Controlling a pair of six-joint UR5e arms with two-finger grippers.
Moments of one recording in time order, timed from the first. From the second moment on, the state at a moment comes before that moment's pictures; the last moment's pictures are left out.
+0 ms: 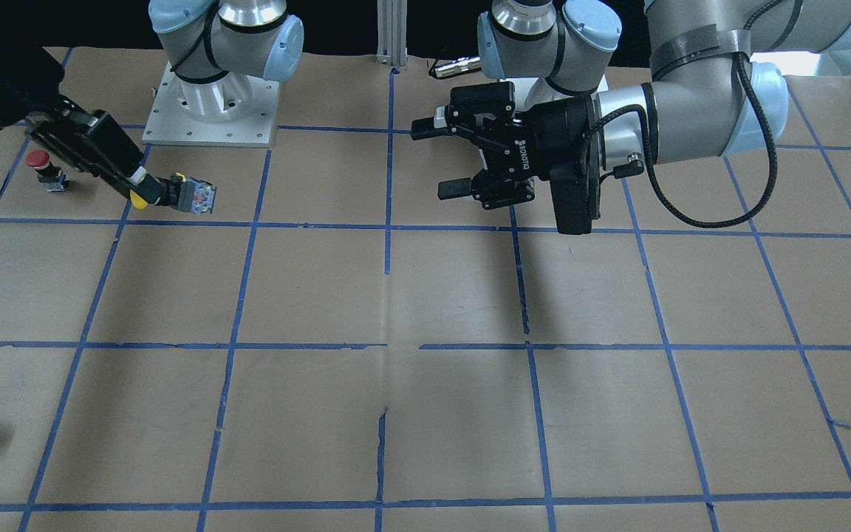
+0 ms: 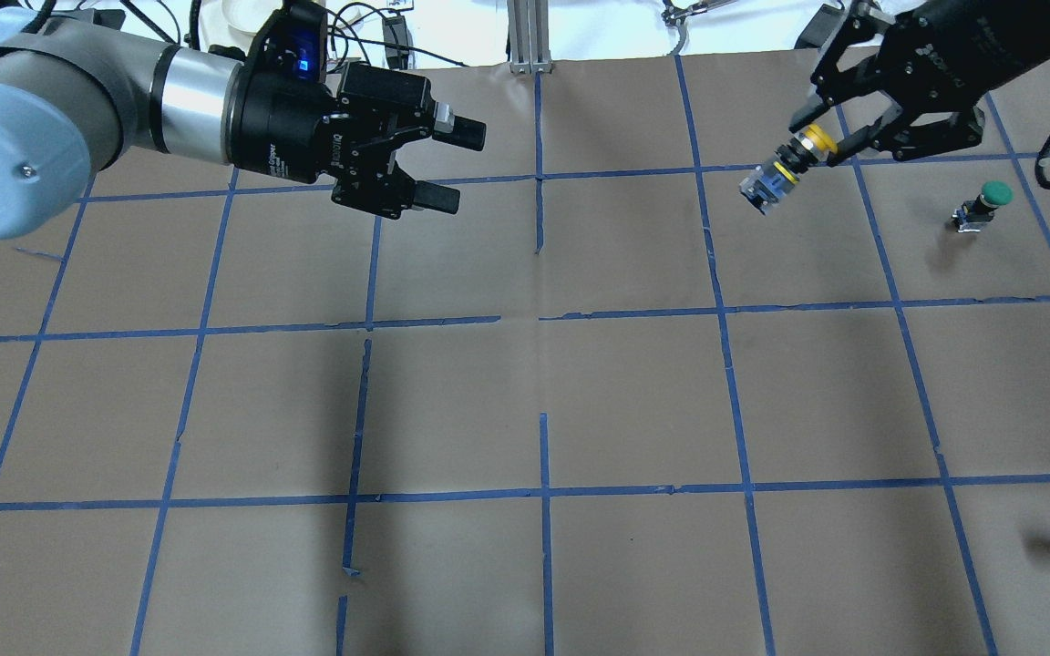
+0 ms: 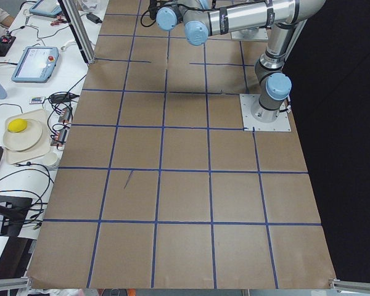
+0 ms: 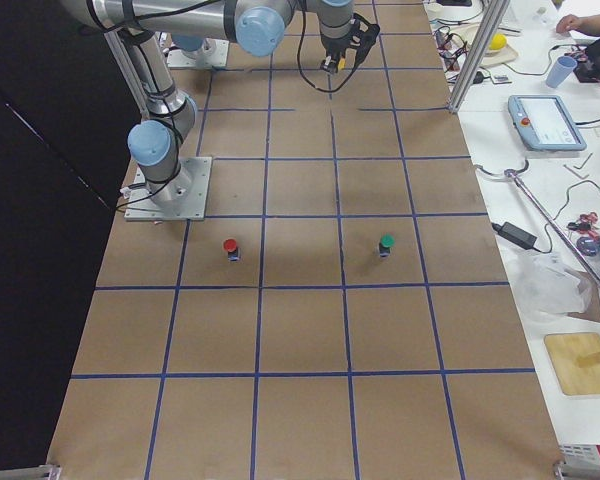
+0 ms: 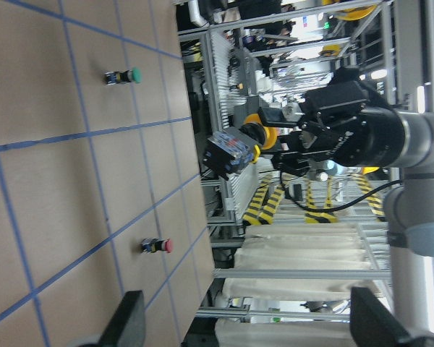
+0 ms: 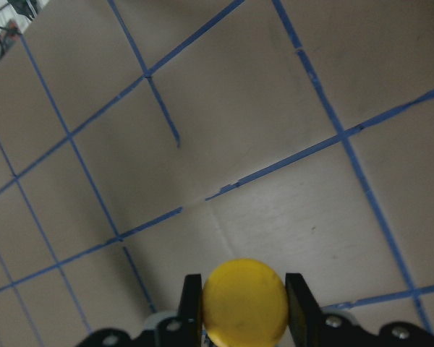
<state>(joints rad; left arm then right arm) -1.47 -1.65 -1.68 -1.78 0.45 0.44 1.30 -1.60 1.58 -1.54 -1.14 0.08</state>
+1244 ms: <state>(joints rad) -1.55 -1.68 -1.54 -1.46 1.15 -0.08 0.81 -1.54 2.04 -2.14 -1.24 -1.65</state>
